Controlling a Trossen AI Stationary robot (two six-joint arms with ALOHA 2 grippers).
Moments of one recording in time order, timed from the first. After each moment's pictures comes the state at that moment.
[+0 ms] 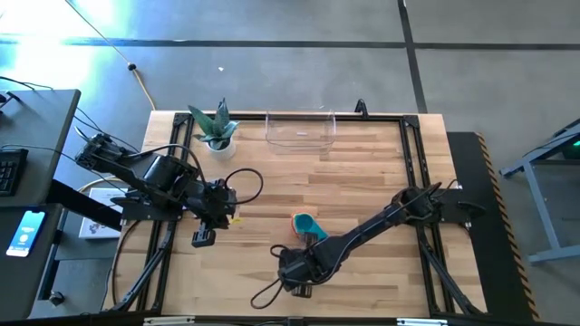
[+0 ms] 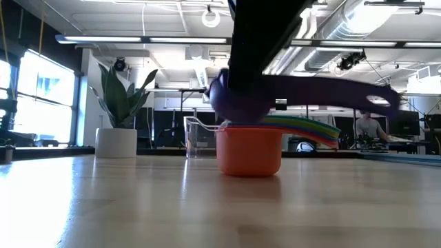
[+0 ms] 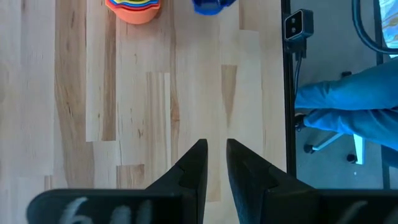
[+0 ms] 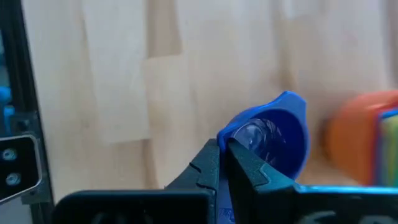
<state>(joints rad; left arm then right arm) -0.38 1.29 1.43 -1.22 0.07 -0.42 0.50 2.23 1.95 -0.99 0.19 0.61</state>
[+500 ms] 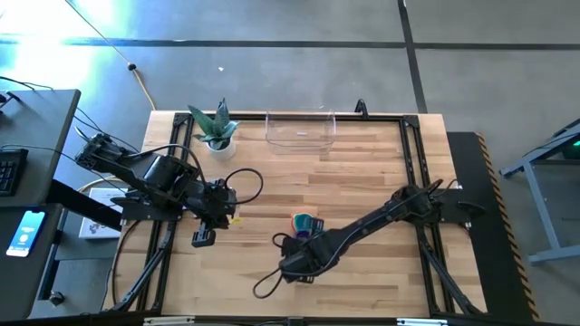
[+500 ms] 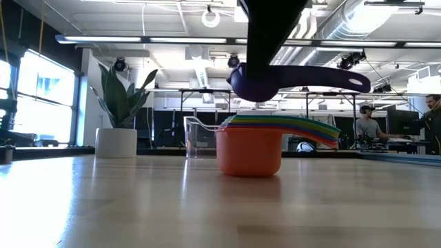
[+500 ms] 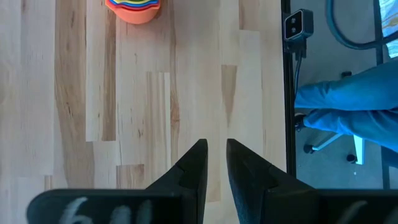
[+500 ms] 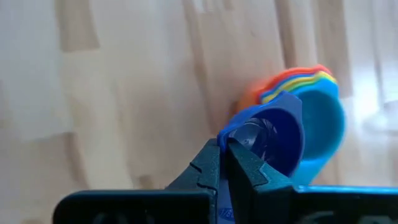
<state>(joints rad) -0.38 1.29 1.43 -1.22 0.07 -0.42 0.47 2.23 2.05 -1.25 0.32 0.61</state>
